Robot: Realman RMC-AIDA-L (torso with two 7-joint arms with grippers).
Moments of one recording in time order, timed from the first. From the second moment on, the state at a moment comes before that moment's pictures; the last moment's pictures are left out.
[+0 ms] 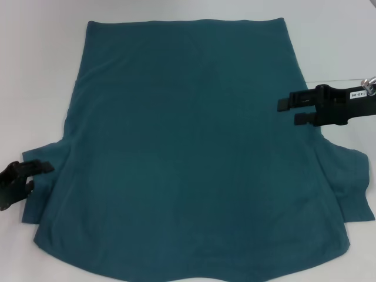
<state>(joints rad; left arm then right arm) -0.51 -2.05 0.46 0.60 2.17 1.12 -2.47 0.78 1.81 -0.67 -0.49 -2.18 -1.35 2.52</state>
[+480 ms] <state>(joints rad) -0.52 -2.04 0.46 0.60 2.20 1.12 -2.46 0.78 1.81 -0.67 -0.49 -2.18 -1.35 2.52</state>
